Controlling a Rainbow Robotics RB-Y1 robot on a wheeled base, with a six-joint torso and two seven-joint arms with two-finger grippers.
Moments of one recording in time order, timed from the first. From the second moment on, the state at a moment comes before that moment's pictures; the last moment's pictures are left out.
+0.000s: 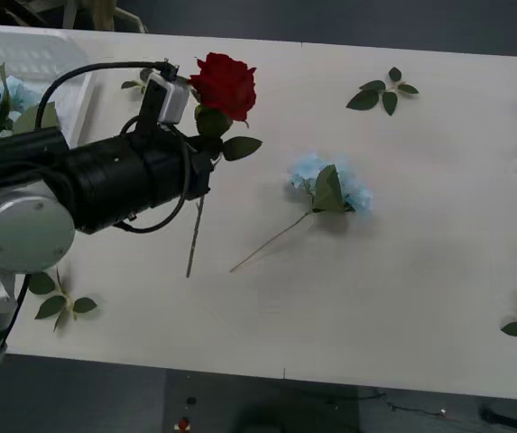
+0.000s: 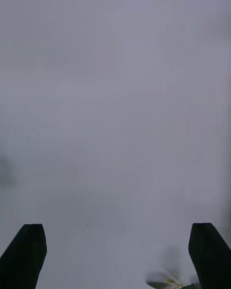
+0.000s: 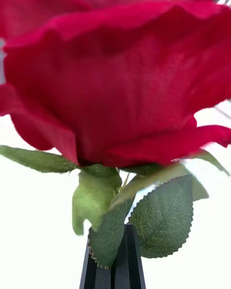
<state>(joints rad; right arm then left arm) -0.50 -0.99 -0.06 -1.29 -1.18 1.44 1.58 -0.20 0.40 -0.14 -2.07 0.98 0.83 -2.02</state>
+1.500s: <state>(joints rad) -0.10 -0.45 -0.25 -1.52 -1.84 1.48 2.72 -0.35 0.21 -0.16 -1.67 1.74 1.04 -2.64</state>
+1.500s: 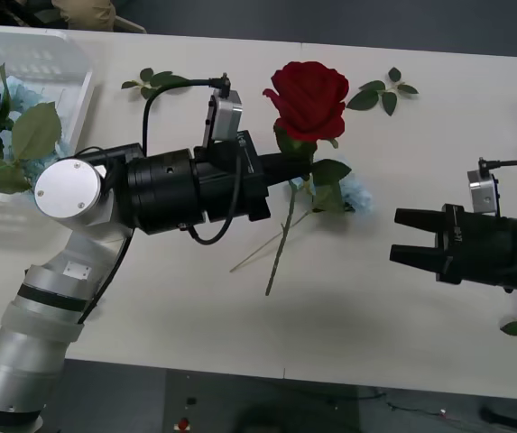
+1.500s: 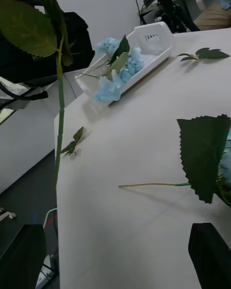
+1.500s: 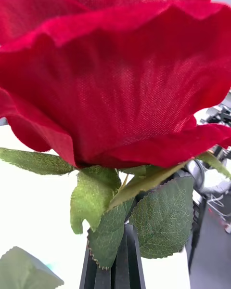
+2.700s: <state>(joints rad) -0.17 -0.30 0.12 -1.49 -1.91 1.25 2.72 -0.35 0.21 -0.16 -1.67 1.77 0.95 -2.64</state>
